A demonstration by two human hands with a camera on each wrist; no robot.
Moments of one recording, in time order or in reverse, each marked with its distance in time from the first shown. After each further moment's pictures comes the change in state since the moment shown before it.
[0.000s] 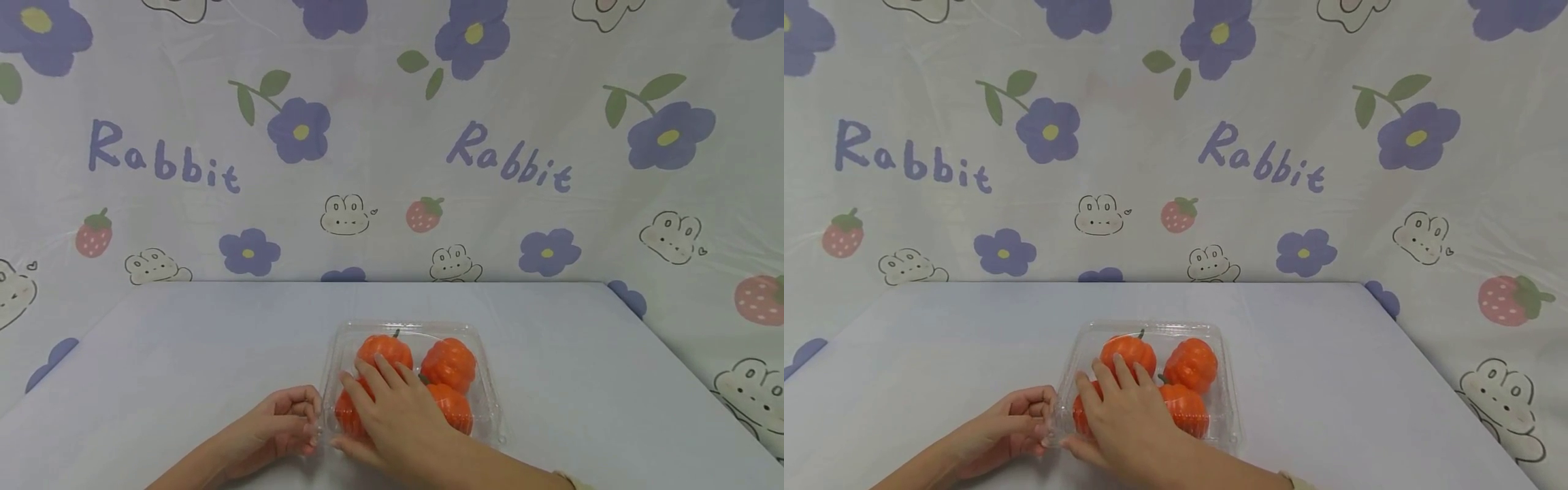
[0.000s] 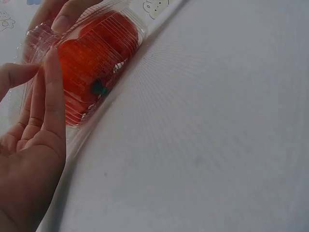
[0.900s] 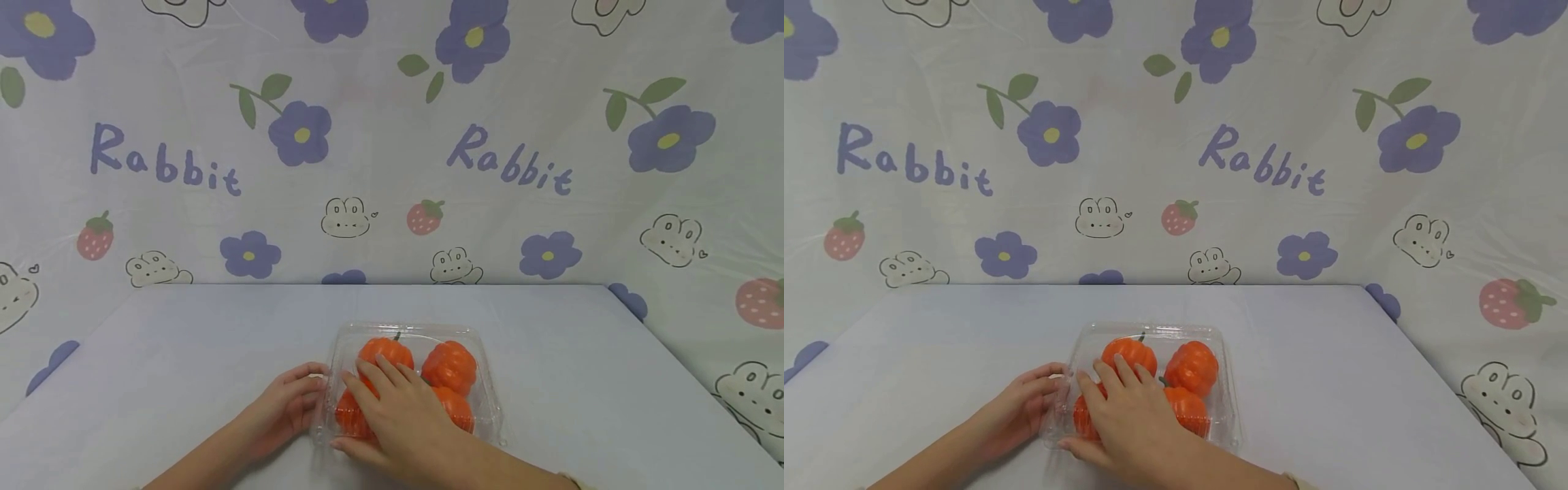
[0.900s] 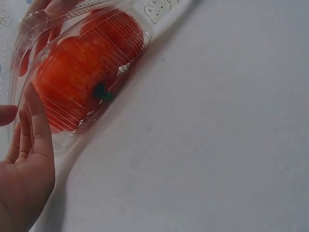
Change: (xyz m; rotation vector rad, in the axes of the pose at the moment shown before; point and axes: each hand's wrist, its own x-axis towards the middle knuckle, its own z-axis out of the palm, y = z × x) left_hand 0.028 0.008 0.004 -0.030 0.367 -0.022; right_hand 0.001 0.005 -0.007 0.119 -0.037 0.017
